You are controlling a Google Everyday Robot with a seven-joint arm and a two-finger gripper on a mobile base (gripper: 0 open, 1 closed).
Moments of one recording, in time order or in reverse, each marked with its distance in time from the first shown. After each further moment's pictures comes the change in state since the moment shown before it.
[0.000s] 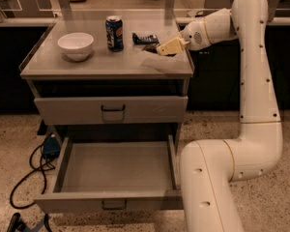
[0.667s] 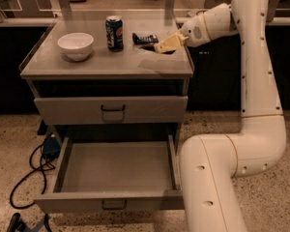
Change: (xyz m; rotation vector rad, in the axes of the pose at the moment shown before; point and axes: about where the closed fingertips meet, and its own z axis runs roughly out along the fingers) arm -0.013 0.014 0.001 -0.067 0.010 0.064
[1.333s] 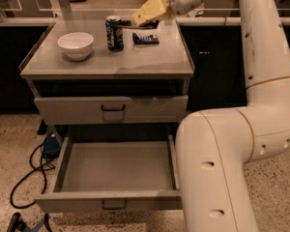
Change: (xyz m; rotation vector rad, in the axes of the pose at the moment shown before) arm -0.092 0.112 -0.014 -0.215 0.085 0.193
